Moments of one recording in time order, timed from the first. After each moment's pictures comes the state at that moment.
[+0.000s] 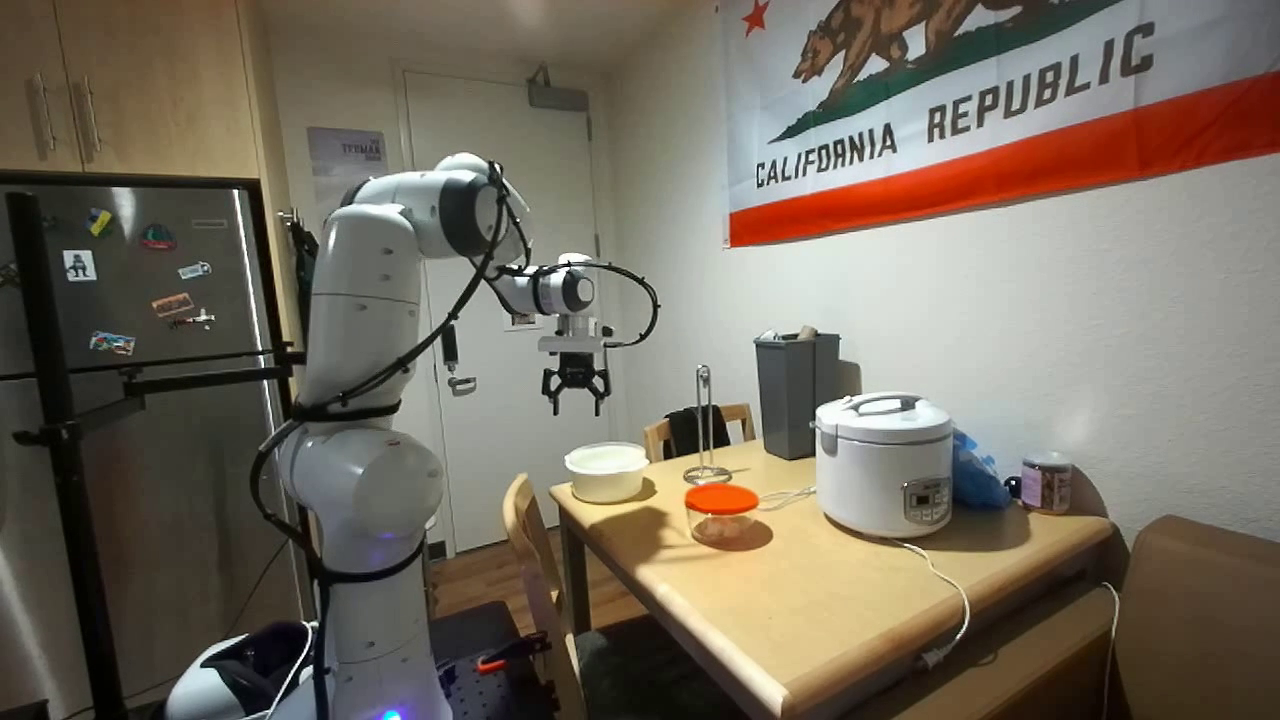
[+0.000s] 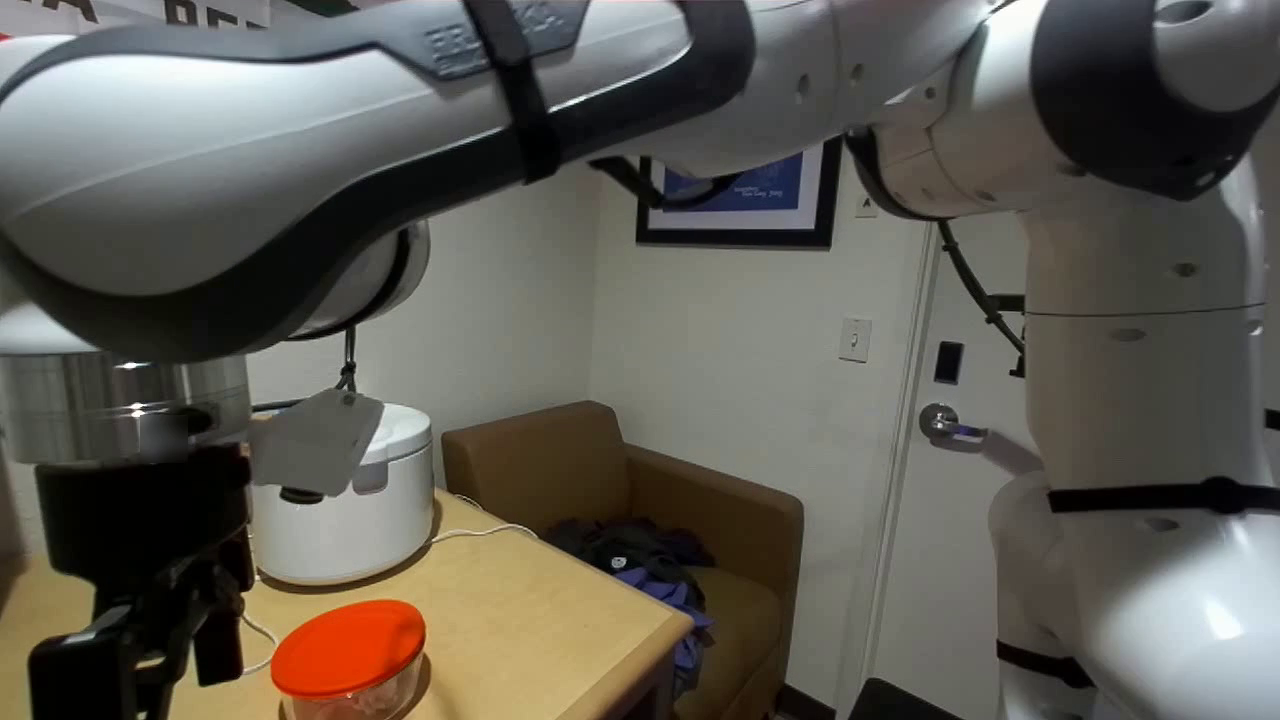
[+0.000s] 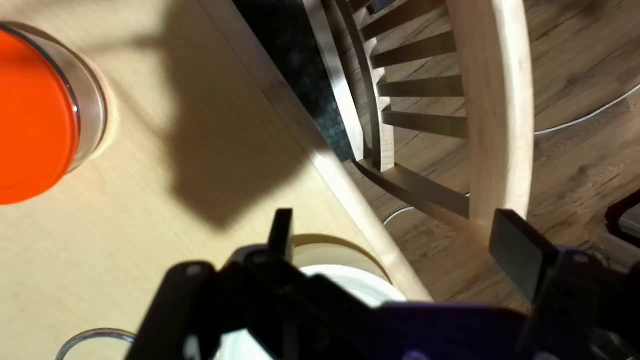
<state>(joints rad) 0.40 0.18 0.38 -1.87 -0.03 1.97 -0.22</state>
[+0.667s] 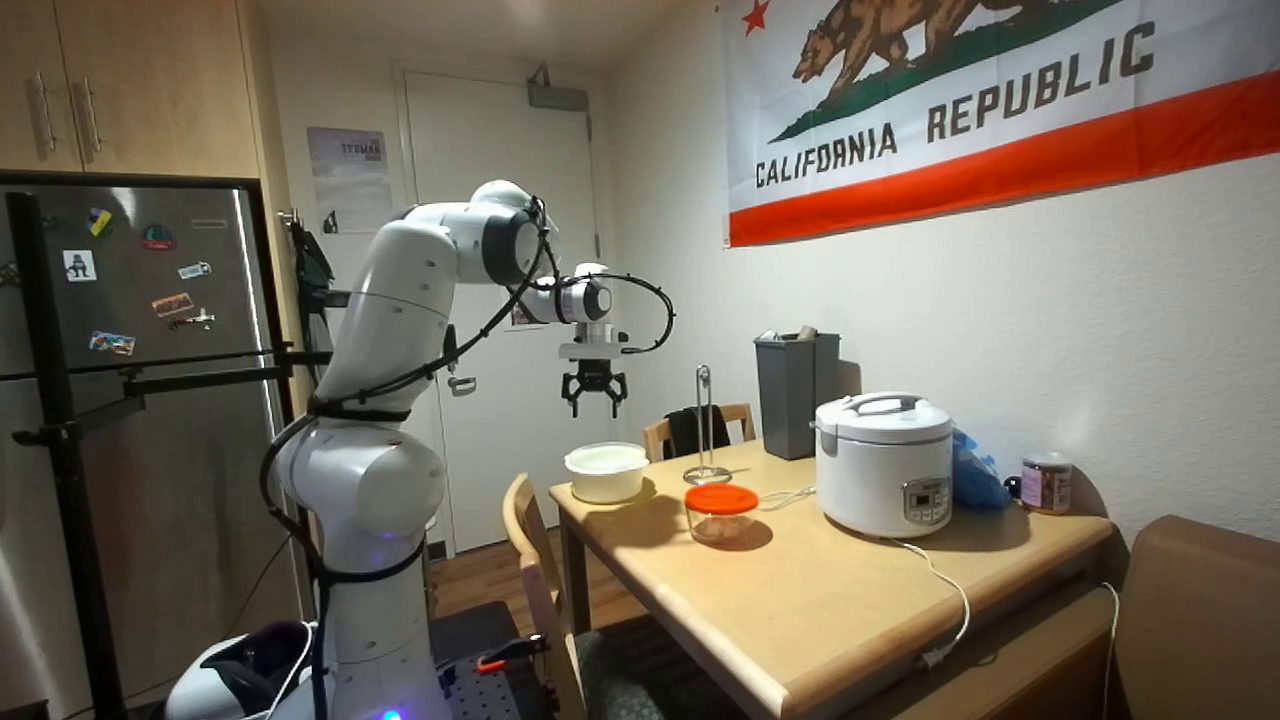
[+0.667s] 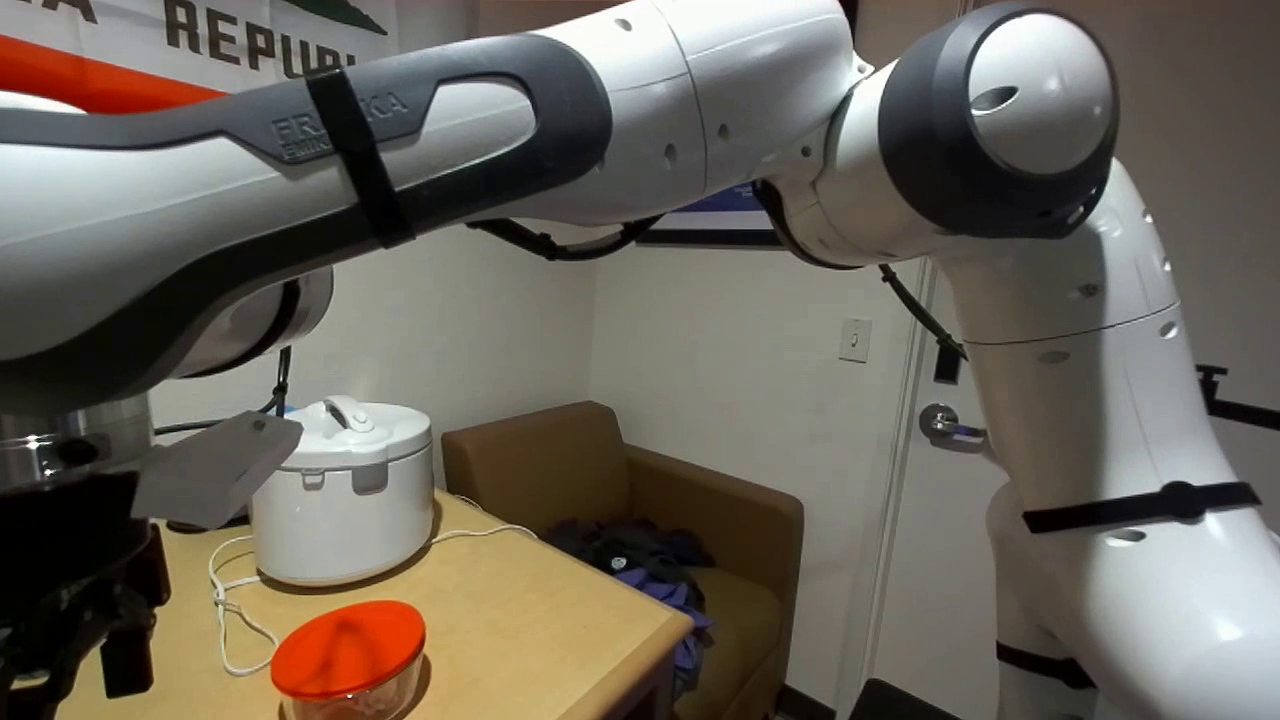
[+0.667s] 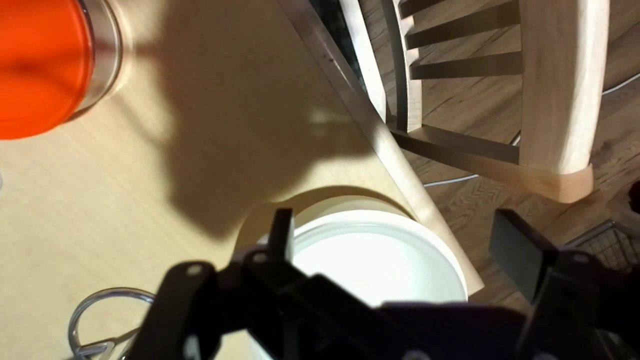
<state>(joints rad) 0.42 0.38 0.37 -1.65 -0.10 1.97 -0.19</state>
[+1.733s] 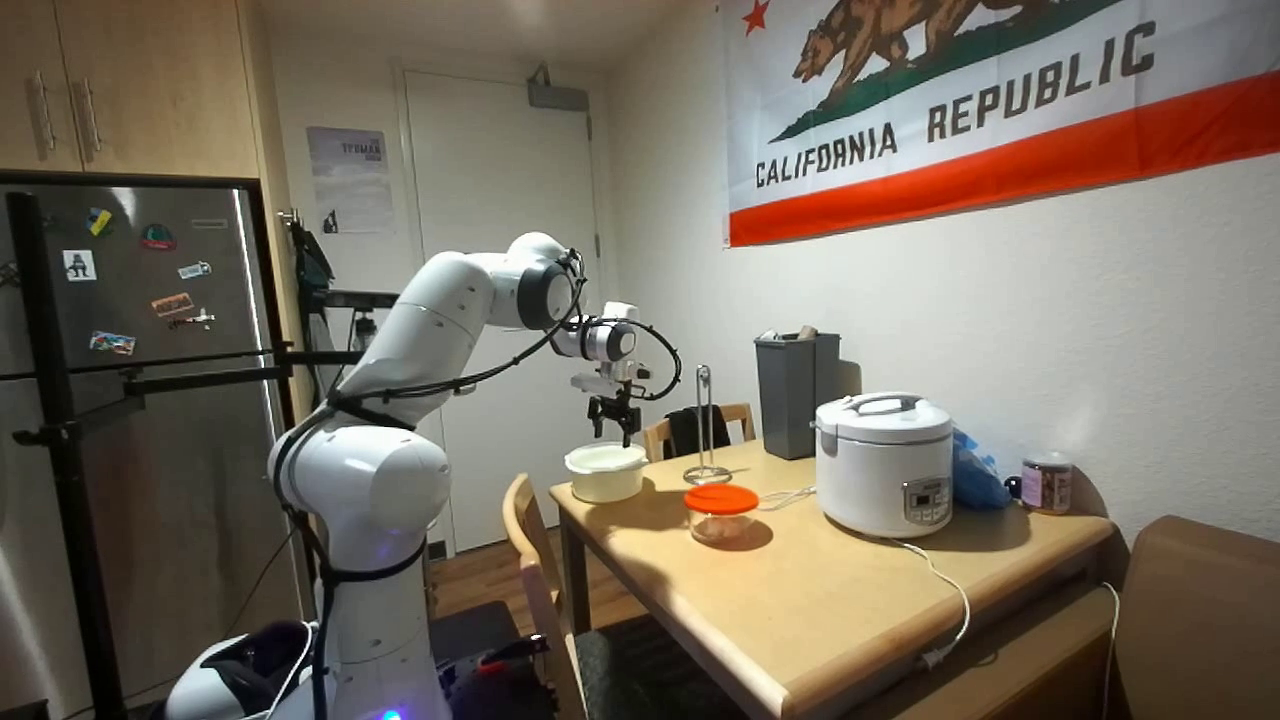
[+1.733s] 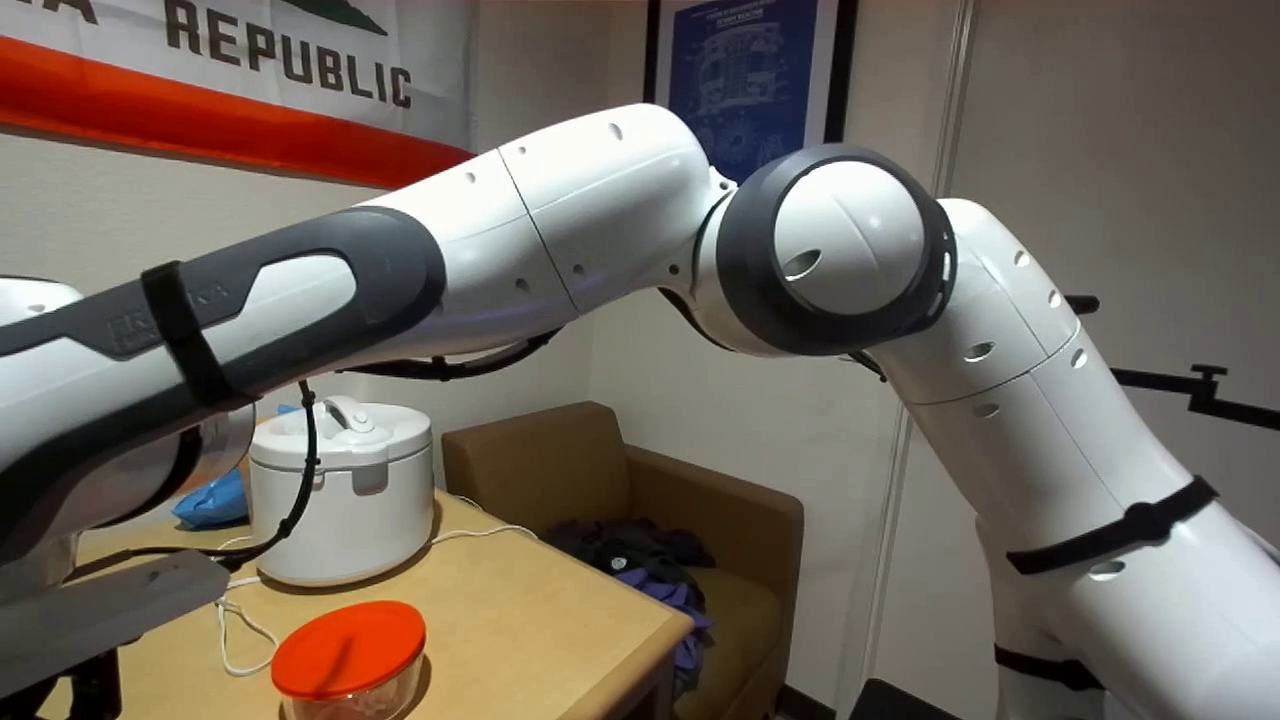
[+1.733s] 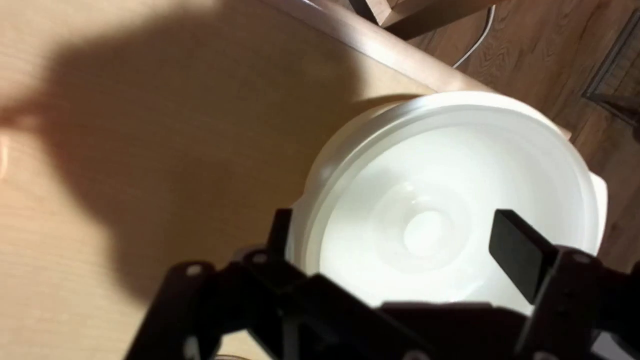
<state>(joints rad) 0.52 0.67 0.24 -1.43 0.01 2.11 0.25</state>
